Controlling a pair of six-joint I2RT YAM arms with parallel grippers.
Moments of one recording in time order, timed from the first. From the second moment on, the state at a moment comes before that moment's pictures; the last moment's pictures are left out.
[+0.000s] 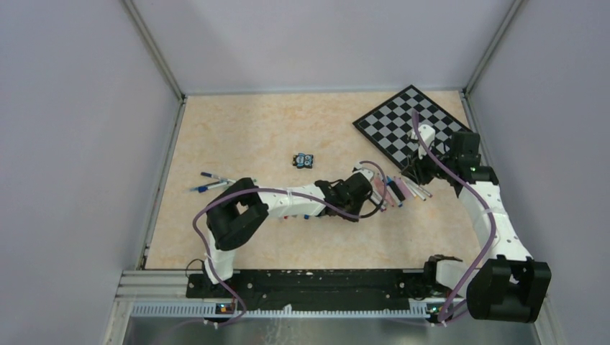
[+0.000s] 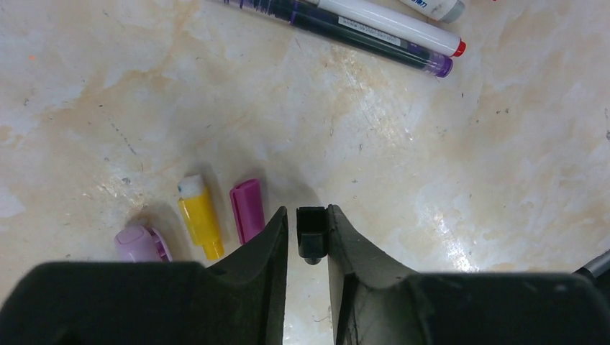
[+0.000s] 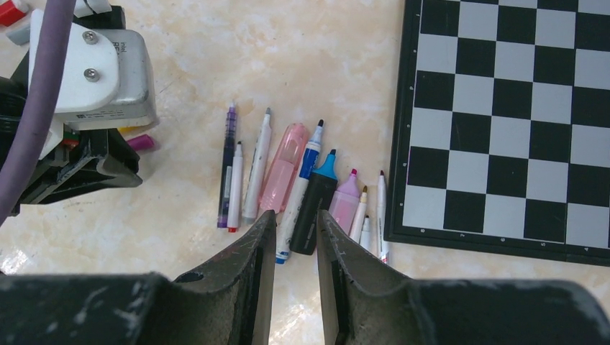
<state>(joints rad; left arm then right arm) -1.09 1.94 1.28 -0.29 -0.11 -0.54 -0.07 1.10 0.88 -0.57 -0.66 -0.57</state>
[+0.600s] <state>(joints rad) -1.09 1.74 1.20 -0.27 -0.12 -0.49 -0.07 1.10 0.87 -0.57 -0.66 -0.57</state>
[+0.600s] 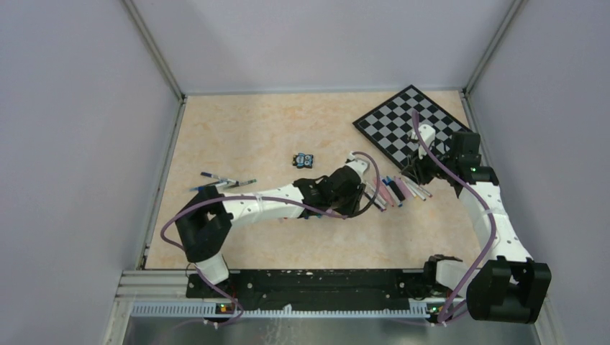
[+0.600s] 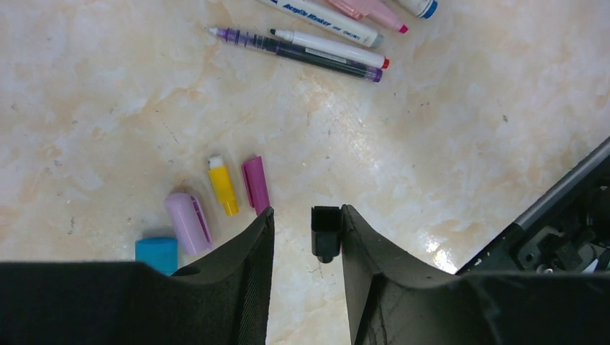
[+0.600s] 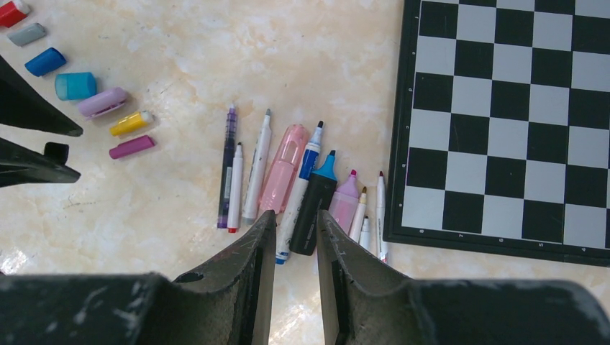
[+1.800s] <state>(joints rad) -0.68 1.21 0.67 -0.05 -0.11 -0.51 -0.07 1.09 0.86 -0.57 -0.69 -0.57</state>
